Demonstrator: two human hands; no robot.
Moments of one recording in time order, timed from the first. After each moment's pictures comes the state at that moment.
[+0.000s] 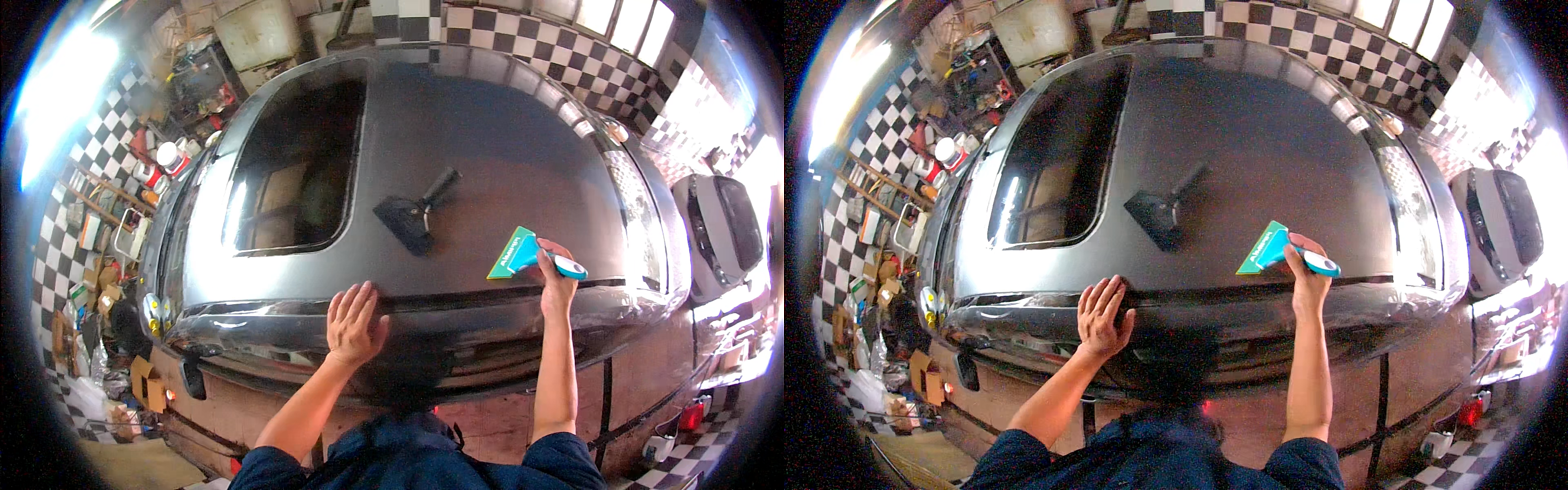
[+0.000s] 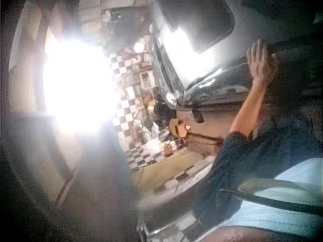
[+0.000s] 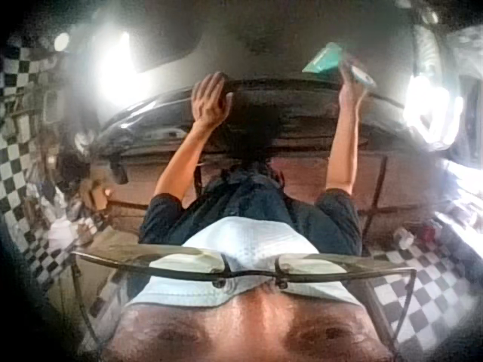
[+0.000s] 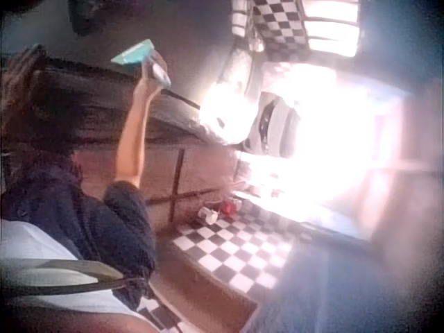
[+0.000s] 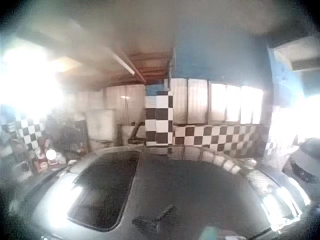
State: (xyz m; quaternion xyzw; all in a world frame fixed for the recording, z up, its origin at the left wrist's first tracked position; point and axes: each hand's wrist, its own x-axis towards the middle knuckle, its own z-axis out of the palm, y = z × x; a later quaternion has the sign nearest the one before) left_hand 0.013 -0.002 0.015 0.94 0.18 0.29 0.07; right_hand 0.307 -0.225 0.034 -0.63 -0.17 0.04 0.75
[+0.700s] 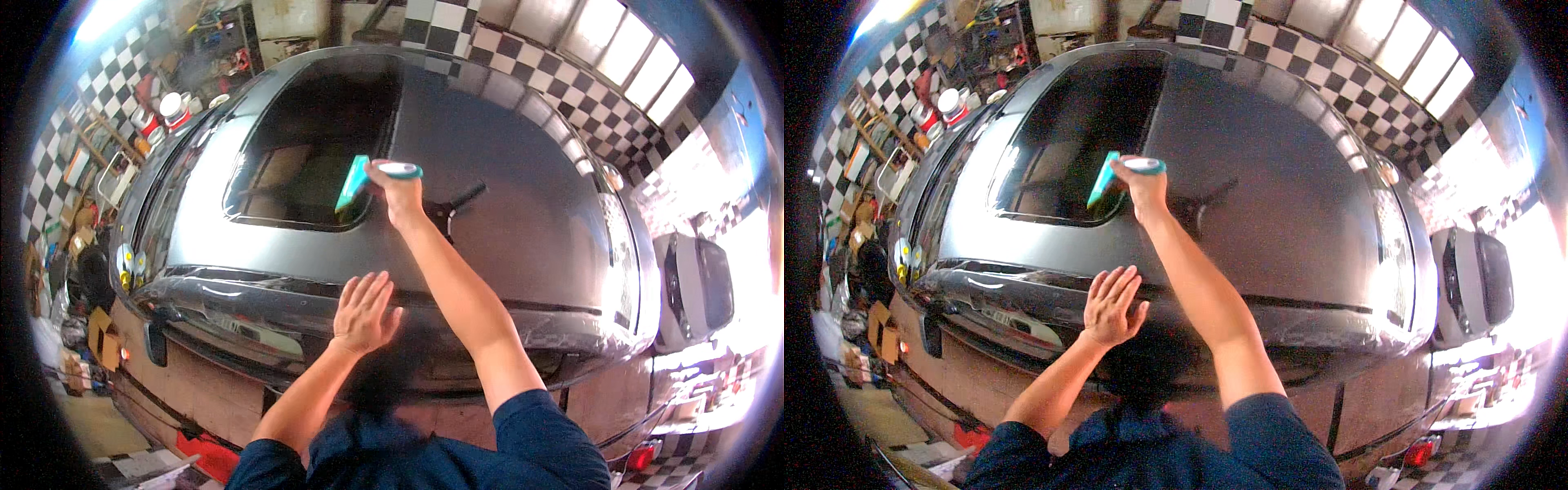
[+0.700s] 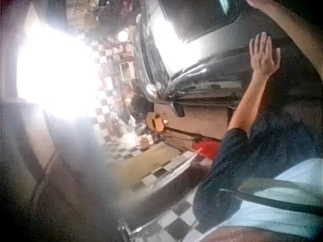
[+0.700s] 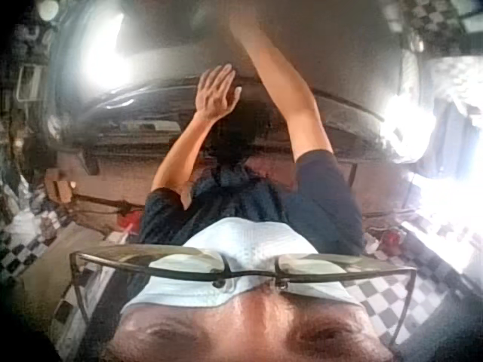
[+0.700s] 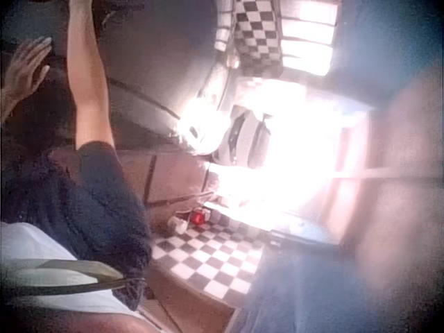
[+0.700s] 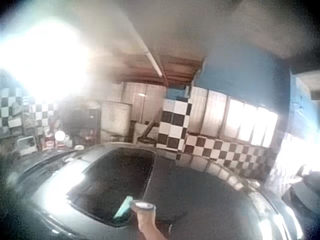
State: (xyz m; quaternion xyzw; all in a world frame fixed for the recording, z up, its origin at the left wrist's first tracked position) left_hand 0.007 0.002 0.014 0.92 0.18 0.34 0.08; right_hand 0.214 0.105 0.067 -0.48 -0.25 0.36 0.76
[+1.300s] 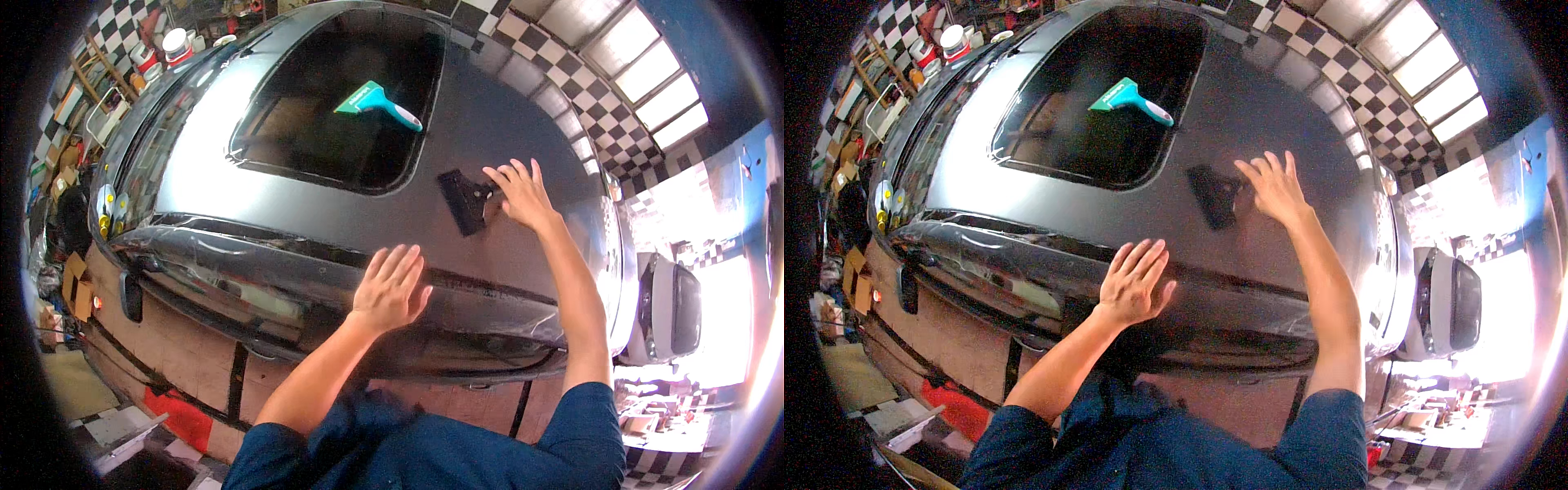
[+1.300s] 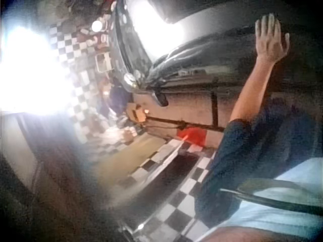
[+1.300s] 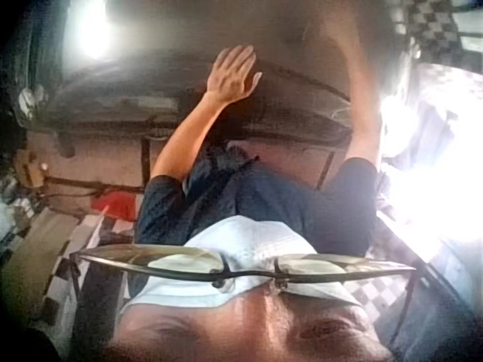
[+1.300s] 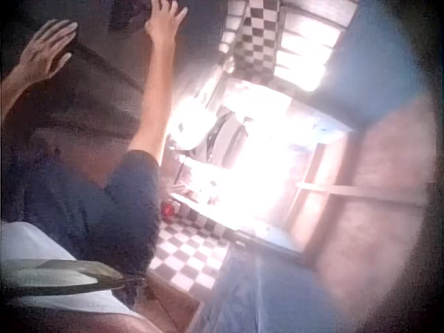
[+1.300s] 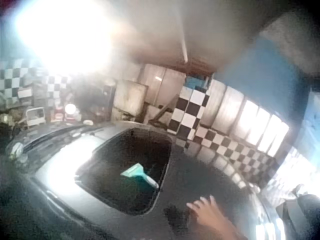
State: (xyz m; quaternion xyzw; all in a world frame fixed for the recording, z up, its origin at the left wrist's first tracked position) left_hand 0.005 0.007 0.006 0.91 0.19 0.35 0.13; right_hand 0.332 -0.025 0.103 -0.69 -0.68 -0.19 -0.15
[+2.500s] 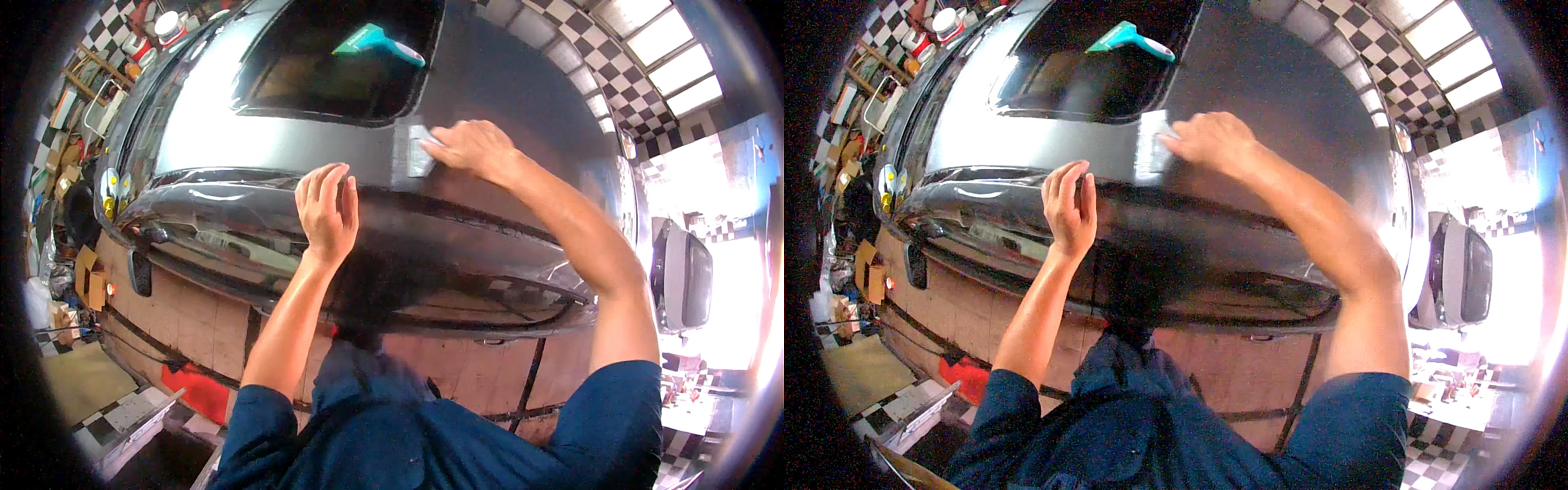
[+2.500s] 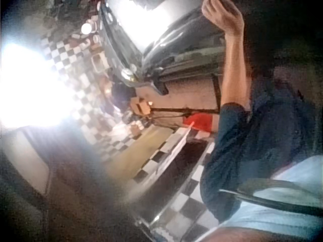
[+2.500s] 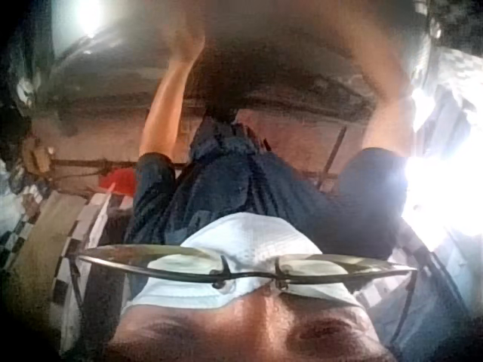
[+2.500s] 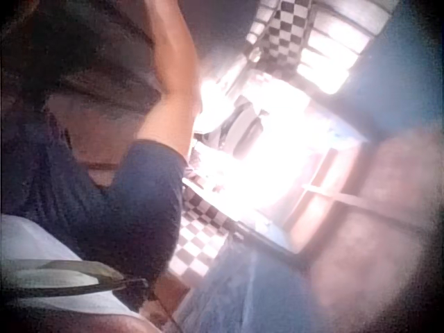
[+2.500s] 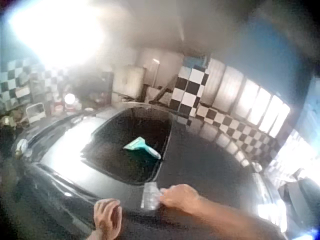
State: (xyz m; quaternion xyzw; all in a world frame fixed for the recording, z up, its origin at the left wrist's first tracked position) left_hand -0.047 0.058 -0.001 0.78 0.30 0.53 0.12; right_hand 0.195 0.016 0.117 -0.70 -0.70 0.07 -0.13
